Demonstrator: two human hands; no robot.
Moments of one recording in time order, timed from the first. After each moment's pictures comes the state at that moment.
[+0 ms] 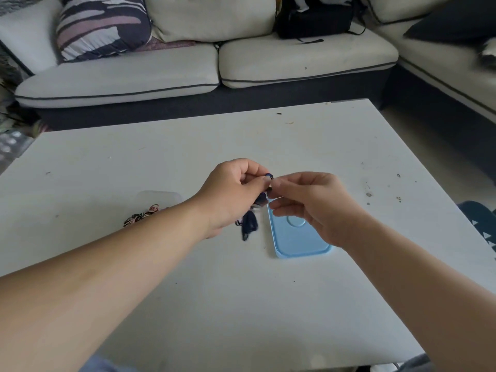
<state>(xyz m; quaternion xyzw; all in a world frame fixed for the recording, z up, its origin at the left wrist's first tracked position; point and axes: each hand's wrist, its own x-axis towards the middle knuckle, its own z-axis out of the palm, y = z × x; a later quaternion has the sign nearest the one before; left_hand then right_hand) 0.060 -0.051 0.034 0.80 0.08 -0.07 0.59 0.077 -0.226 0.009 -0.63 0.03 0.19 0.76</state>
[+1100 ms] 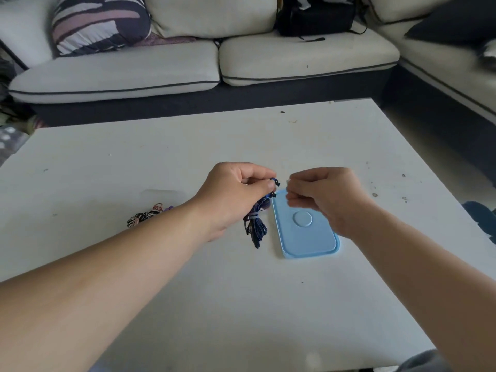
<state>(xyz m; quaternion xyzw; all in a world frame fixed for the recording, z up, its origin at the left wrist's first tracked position) 0.053 -0.039 0.037 0.77 0.09 -0.08 0.63 0.096 -0.225 0.001 -0.70 0.11 0.13 0.70</state>
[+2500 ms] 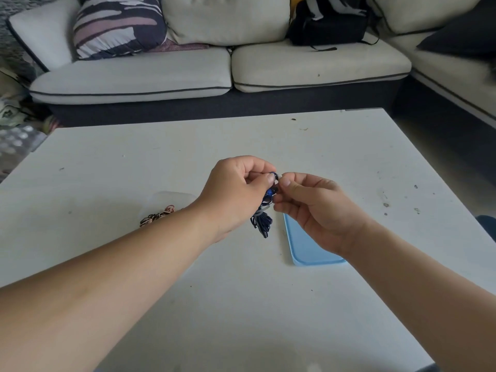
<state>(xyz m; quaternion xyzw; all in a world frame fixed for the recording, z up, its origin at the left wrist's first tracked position) 0.051 -0.027 0.047 0.81 0.08 0.02 0.58 0.077 -0.190 0.011 -0.52 -0.01 0.22 0.82</state>
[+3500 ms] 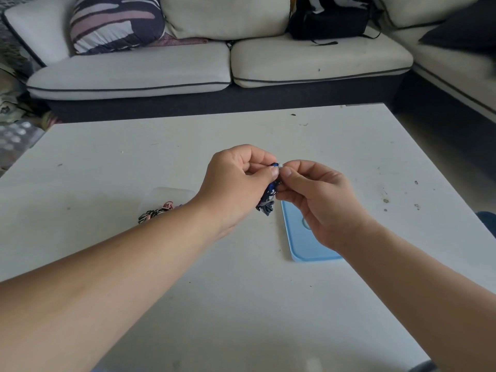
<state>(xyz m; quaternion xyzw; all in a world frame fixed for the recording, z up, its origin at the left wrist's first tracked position) 0.048 -0.035 0.053 0.78 0.09 0.04 0.62 0.074 -0.188 0.011 -0.56 -0.01 0.13 0.82</state>
